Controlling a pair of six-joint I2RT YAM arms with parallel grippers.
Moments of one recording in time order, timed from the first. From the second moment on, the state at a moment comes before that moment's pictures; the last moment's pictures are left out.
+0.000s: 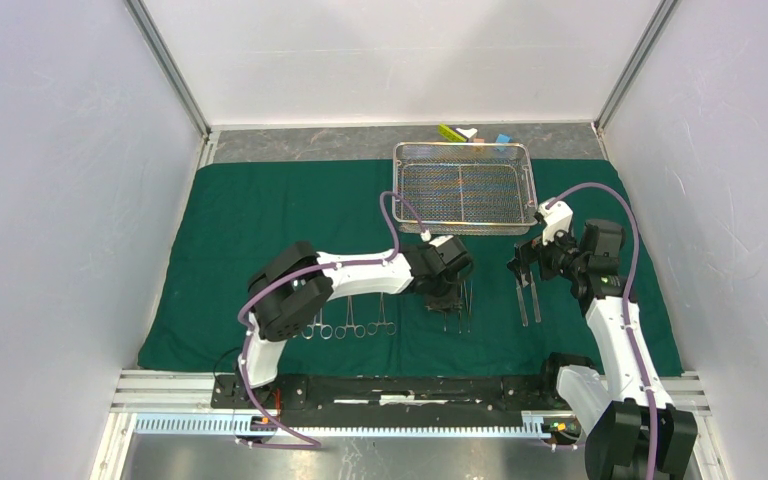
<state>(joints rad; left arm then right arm) -1.09 2.00 1.35 -0.43 -0.01 -1.05 -0.15 0.89 0.56 -0.35 -0.57 -0.39</state>
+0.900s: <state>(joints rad) -1.05 1.73 1.28 -0.34 -0.15 -0.73 -0.03 0.83 0.49 -0.37 -0.67 -0.63</state>
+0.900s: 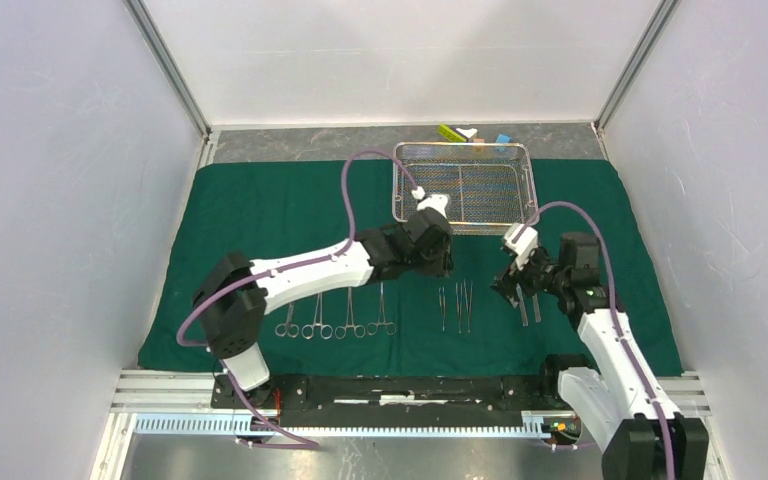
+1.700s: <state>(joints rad) -0.65 1.51 1.17 -0.20 -0.10 -0.59 0.46 1.07 0.44 -0.17 -0.38 -0.70</state>
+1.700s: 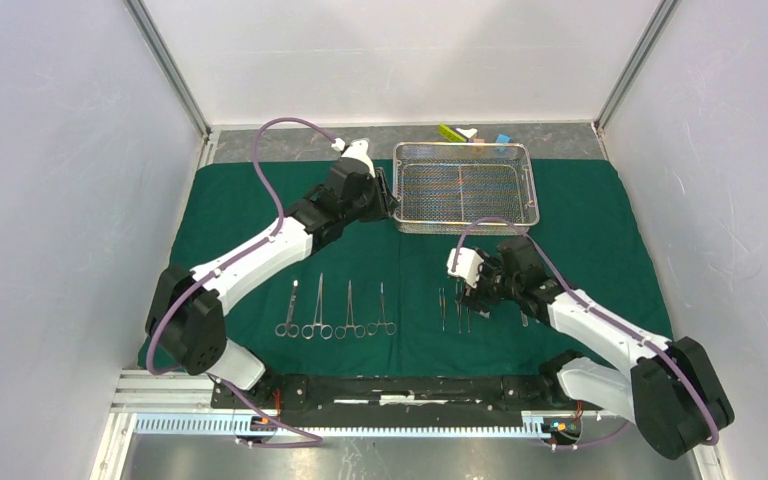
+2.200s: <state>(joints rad) -0.62 1.50 1.15 -0.18 -0.04 -0.59 0.52 1.14 0.44 -0.15 -0.28 -0.70</state>
